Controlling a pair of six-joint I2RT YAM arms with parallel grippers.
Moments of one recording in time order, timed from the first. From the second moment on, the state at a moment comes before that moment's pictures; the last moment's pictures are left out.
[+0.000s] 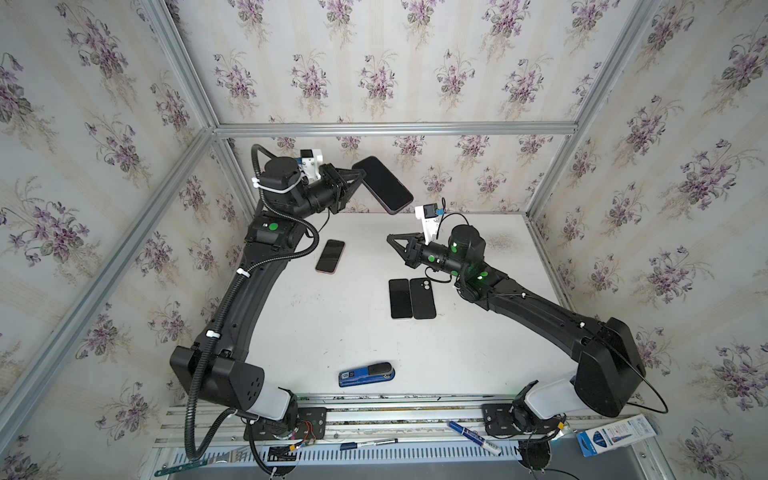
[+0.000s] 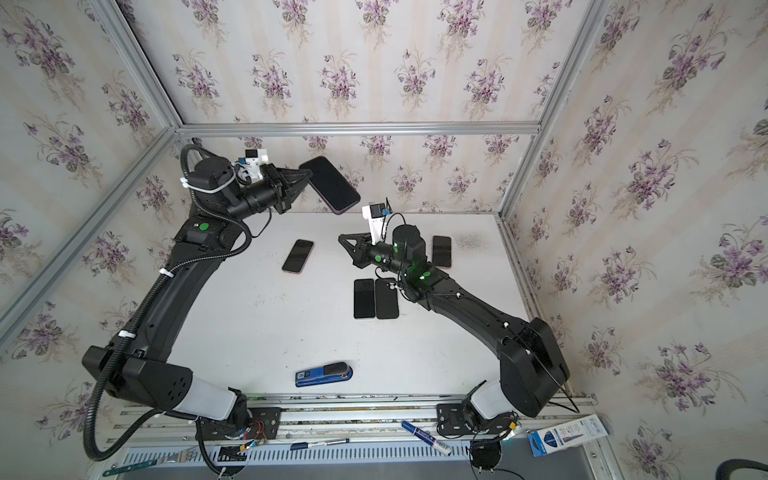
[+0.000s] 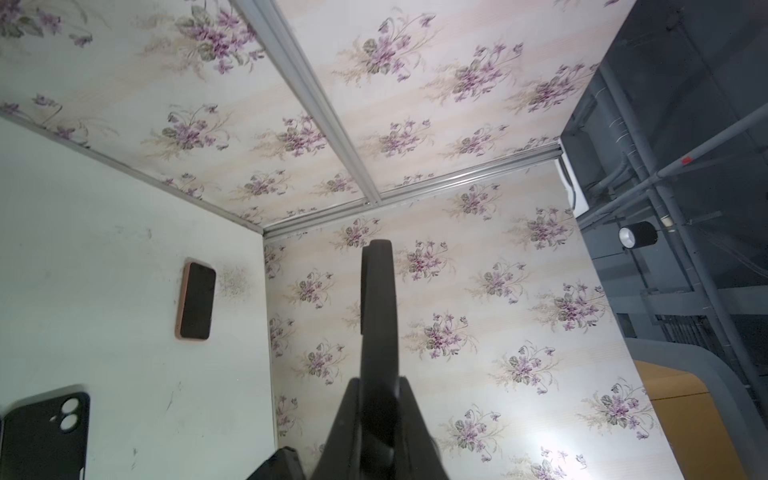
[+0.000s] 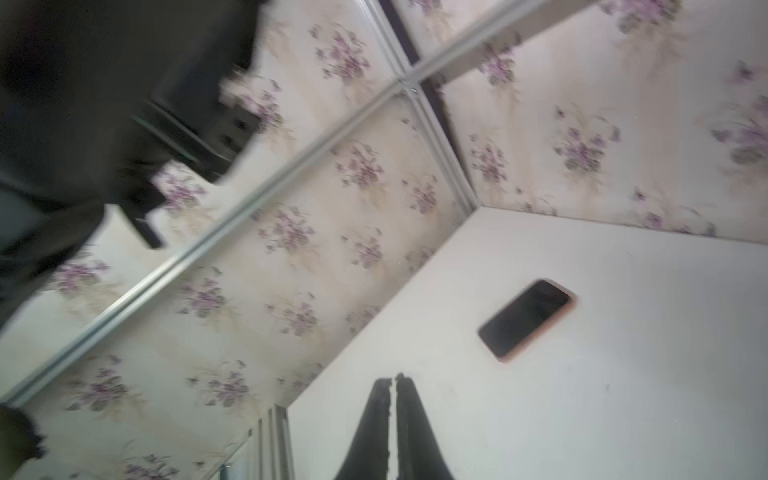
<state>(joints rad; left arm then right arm) -0.22 1.50 1.71 -0.17 0.60 -1.26 0.61 1.47 1.09 0.26 -0.40 0.53</state>
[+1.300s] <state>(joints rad) -0.23 1.44 1.86 -0.43 1.11 -0.24 0.36 1.41 1.24 0.19 -1.04 0.40</state>
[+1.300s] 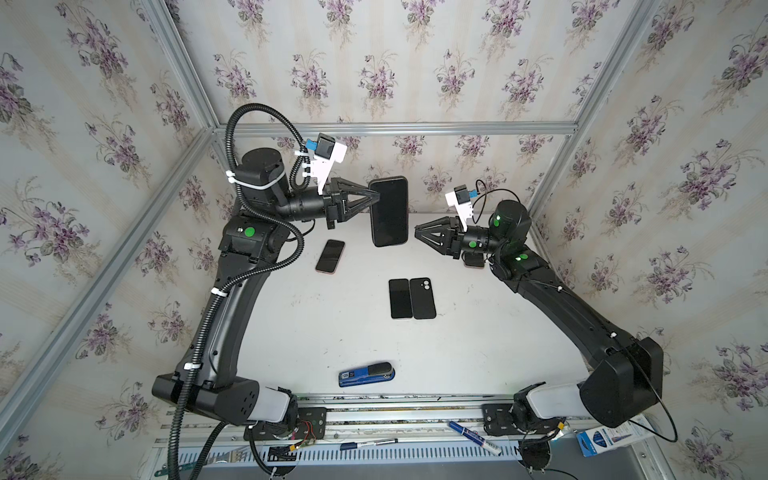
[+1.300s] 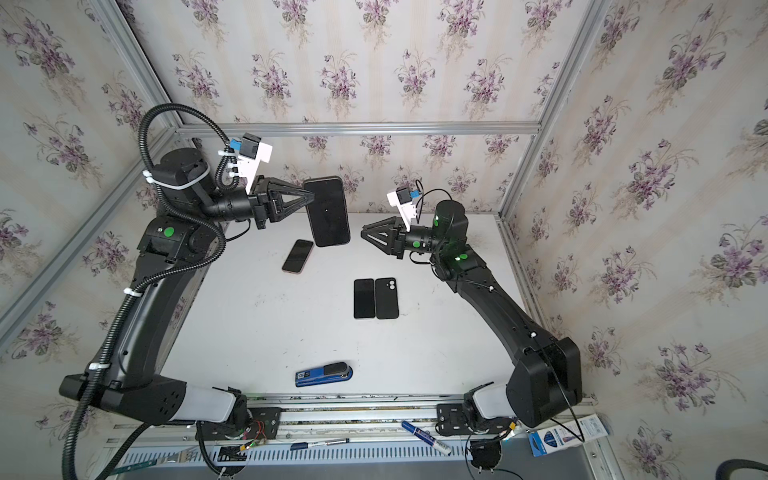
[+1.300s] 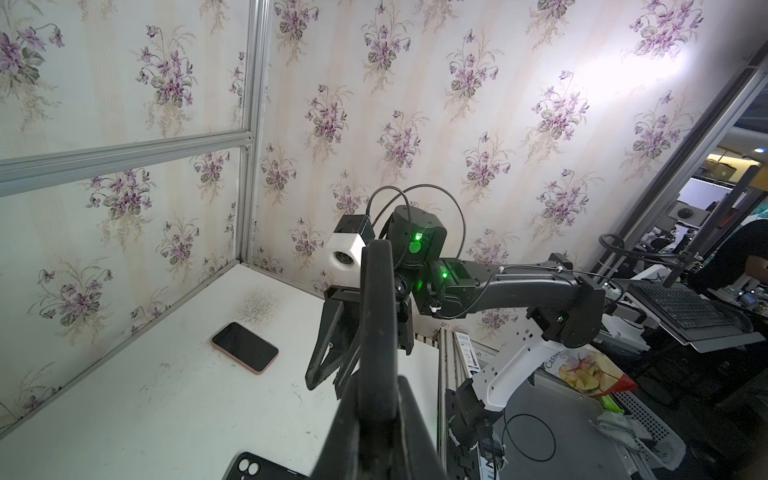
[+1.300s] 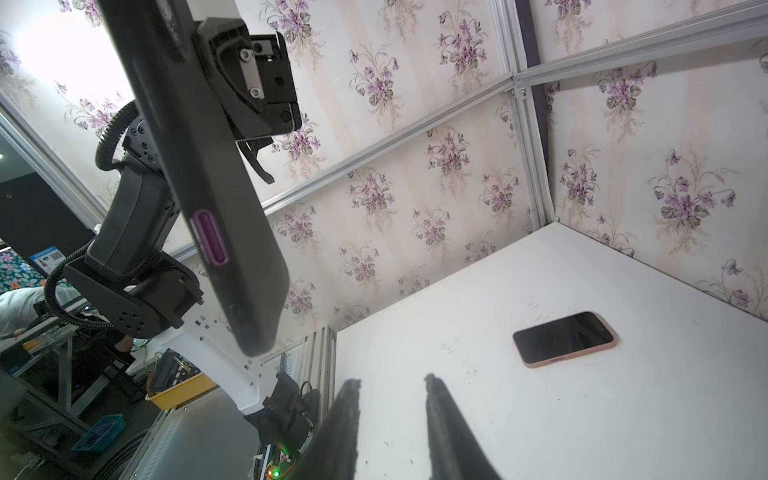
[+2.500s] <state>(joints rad) -0.25 1.48 1.86 -0.43 1.10 -0.24 0.43 1.43 1.20 0.36 -1.15 0.51</state>
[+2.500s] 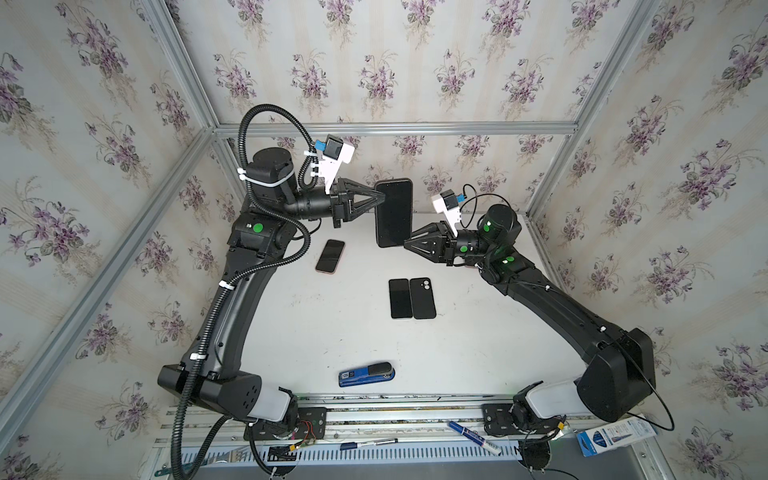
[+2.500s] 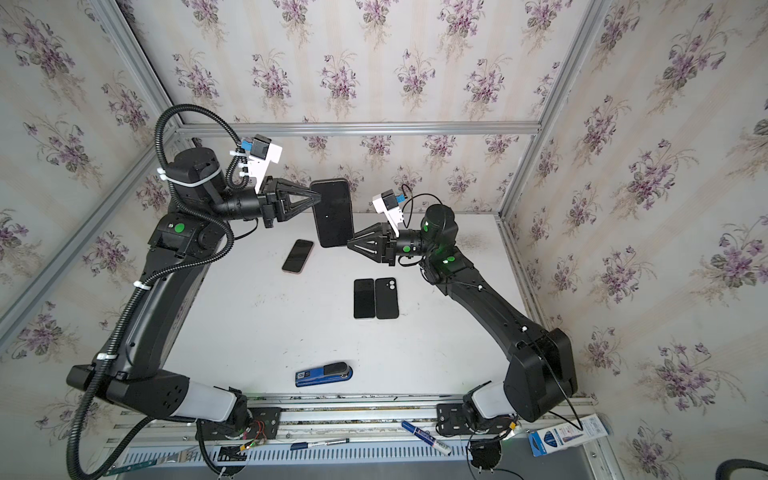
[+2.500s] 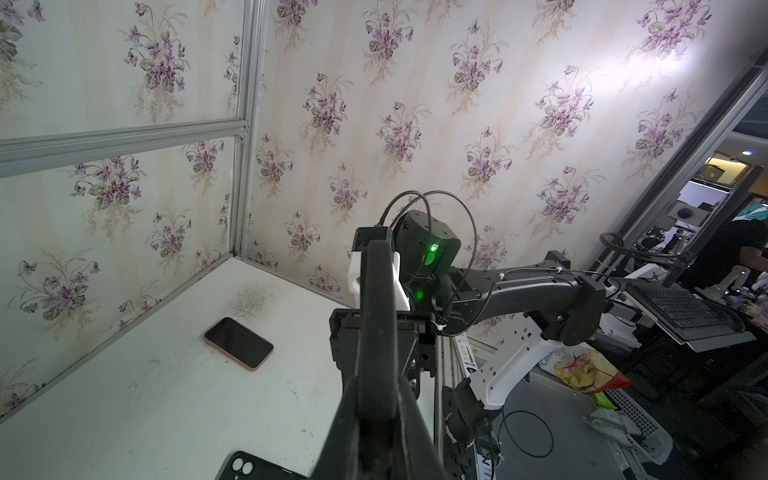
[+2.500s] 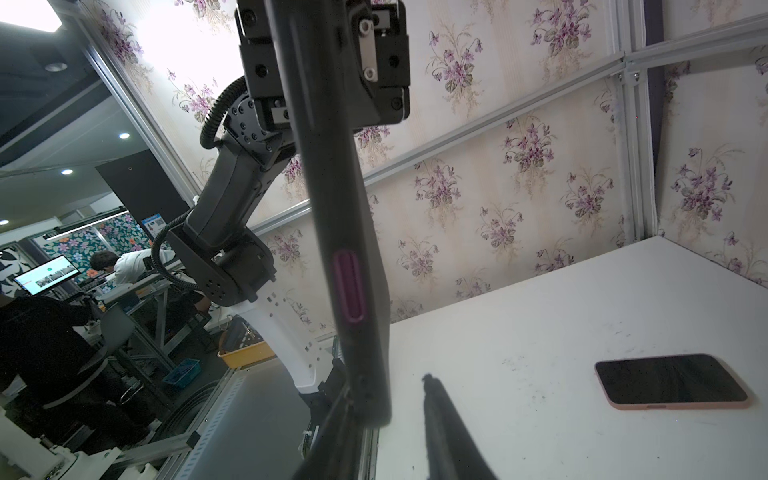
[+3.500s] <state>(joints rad) -0.29 1.52 1.89 -0.38 1.16 -0.32 0.43 1.46 1.27 0.21 -1.28 0.10</state>
